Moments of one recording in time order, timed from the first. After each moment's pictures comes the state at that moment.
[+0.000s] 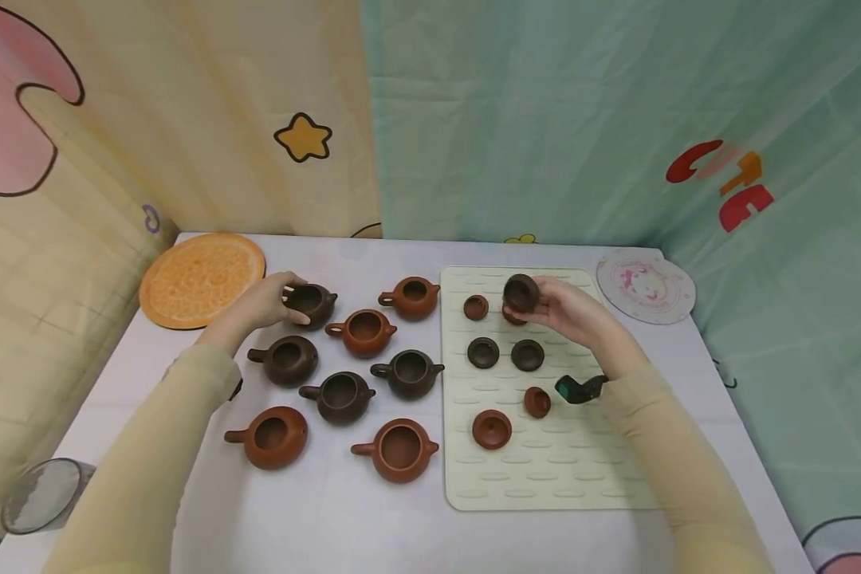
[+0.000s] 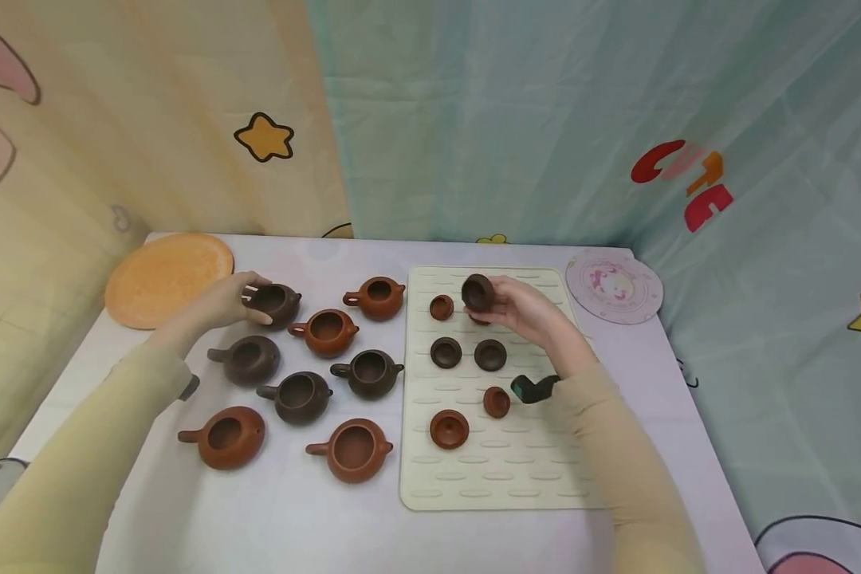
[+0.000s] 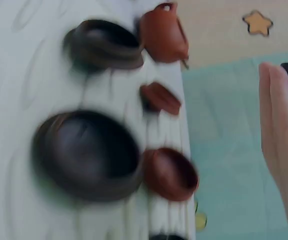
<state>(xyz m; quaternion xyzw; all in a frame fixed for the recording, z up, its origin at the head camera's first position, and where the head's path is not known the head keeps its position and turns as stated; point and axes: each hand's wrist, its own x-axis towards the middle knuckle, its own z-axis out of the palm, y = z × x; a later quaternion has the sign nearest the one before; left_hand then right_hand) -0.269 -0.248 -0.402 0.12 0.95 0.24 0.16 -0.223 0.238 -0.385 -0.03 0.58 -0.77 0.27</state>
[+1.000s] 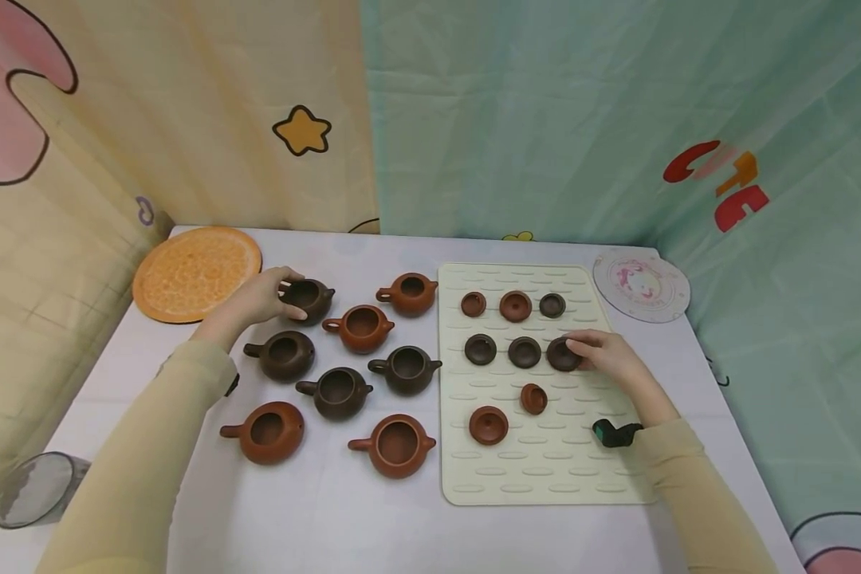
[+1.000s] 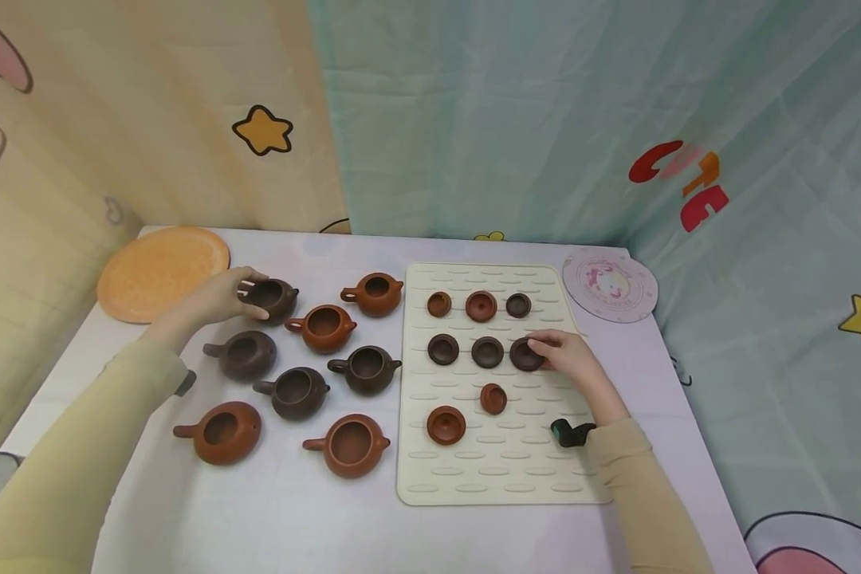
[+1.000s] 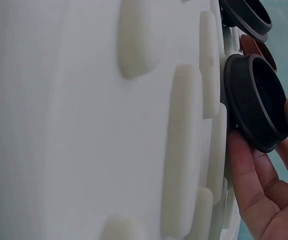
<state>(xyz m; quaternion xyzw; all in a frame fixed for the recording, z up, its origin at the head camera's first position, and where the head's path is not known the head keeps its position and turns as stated) -0.266 -0.248 -0.398 0.11 0.95 0.25 0.17 -0.166 0.302 -0.437 0.07 0.88 -0.43 0.17</state>
